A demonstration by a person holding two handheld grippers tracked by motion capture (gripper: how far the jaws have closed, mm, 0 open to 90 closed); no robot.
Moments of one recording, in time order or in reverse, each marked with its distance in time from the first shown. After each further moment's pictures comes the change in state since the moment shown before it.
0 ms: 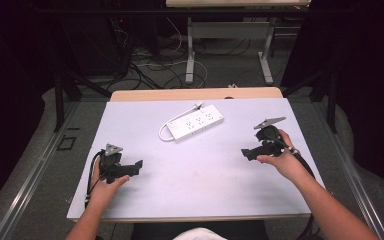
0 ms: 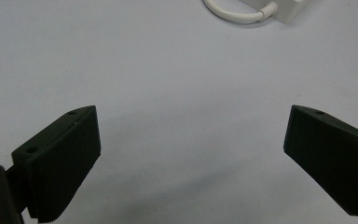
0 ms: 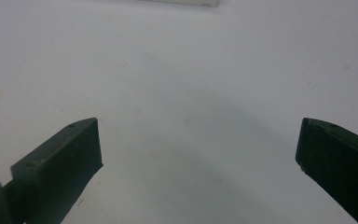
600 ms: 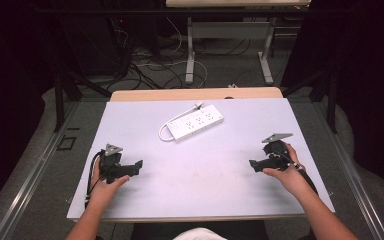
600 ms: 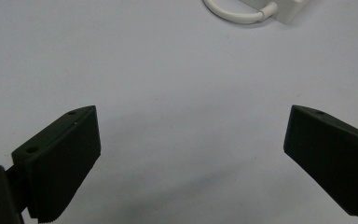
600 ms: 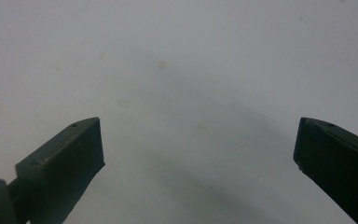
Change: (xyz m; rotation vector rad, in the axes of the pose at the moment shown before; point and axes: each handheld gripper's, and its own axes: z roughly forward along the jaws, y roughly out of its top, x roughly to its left) left arm 0.000 0.000 0.000 -0.002 0.000 -0.002; right arm -0.009 -0.052 0.013 0.006 -0.070 0.040
